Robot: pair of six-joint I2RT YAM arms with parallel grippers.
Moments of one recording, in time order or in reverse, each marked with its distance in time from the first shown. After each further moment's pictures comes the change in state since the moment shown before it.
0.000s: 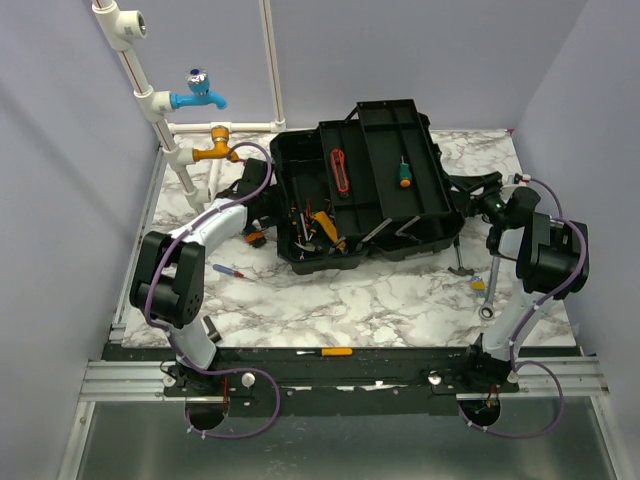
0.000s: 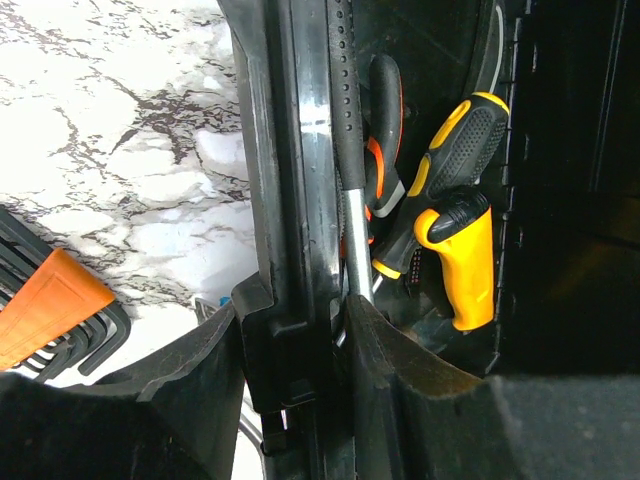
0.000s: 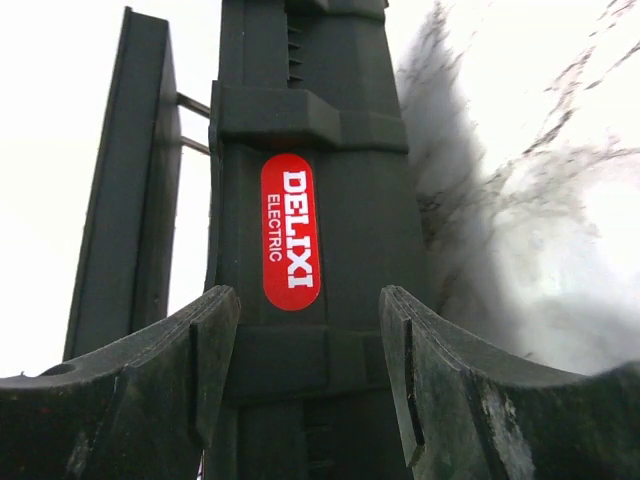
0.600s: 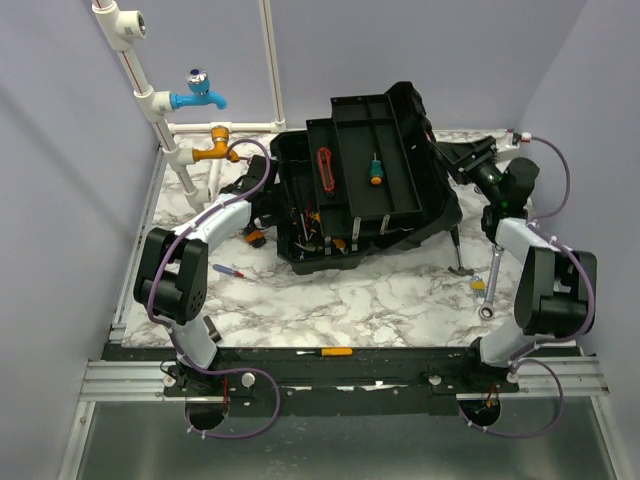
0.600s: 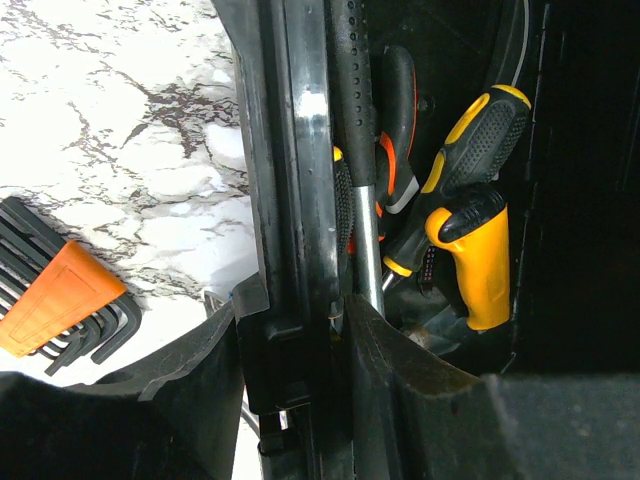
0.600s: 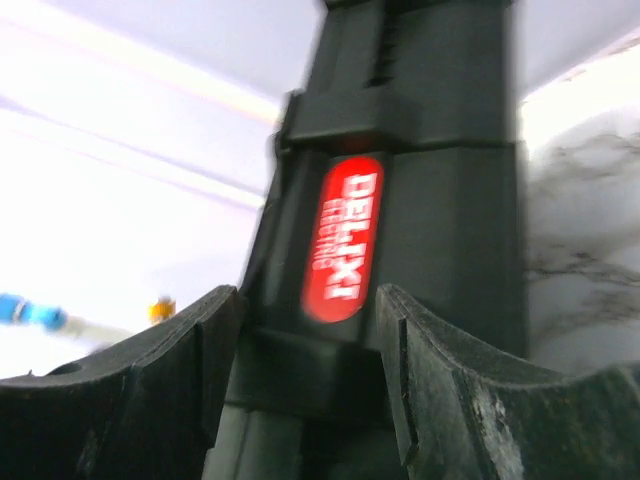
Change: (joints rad) left arm -0.023 0.031 0.065 -0.085 -0.046 0.023; right arm 0.143 -0.280 0.063 -0.118 0.096 -0.042
